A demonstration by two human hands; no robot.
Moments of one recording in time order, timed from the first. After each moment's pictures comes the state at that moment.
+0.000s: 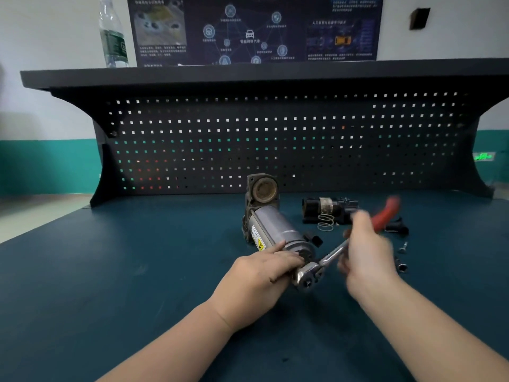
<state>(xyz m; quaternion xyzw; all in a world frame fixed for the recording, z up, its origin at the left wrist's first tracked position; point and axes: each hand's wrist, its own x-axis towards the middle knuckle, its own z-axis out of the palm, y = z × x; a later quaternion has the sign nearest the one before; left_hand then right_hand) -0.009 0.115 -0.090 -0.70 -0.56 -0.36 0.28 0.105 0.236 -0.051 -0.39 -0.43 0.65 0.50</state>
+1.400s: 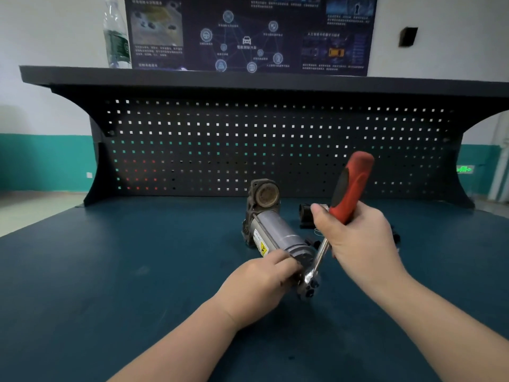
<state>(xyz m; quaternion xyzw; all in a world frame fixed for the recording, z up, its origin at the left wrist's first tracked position) -0.009 0.102 -0.081 -0.70 -0.61 -0.29 0.23 0.125 0.200 -0.019 -0.20 -0.76 0.34 0.52</state>
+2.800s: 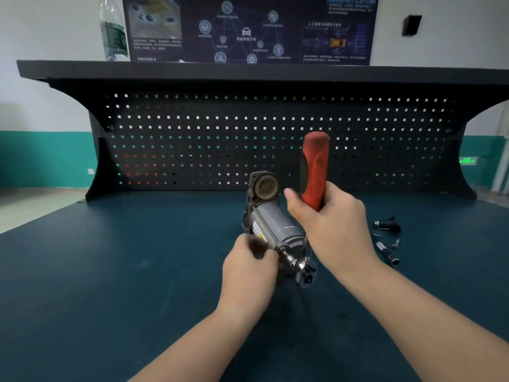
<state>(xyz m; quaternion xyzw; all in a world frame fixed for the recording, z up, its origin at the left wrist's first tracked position) 0.017 0.100 -0.078 -0.29 -0.66 -0.68 -0.11 0.104 0.182 -0.015 -0.16 -0.77 0.26 0.56</state>
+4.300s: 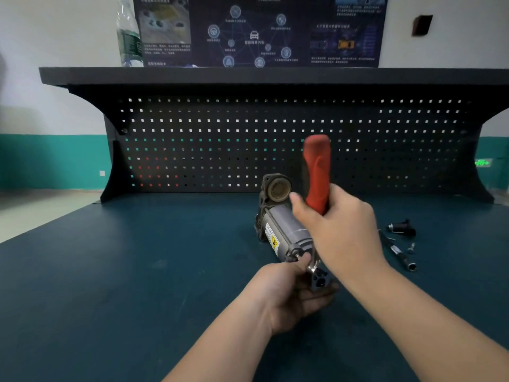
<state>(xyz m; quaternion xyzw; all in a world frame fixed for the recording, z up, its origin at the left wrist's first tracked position) 0.030 0.103 -0.065 -0.17 -0.46 -0.68 -0.54 0.097 0.167 -0.011 -0.20 -0.78 0.22 0.55</state>
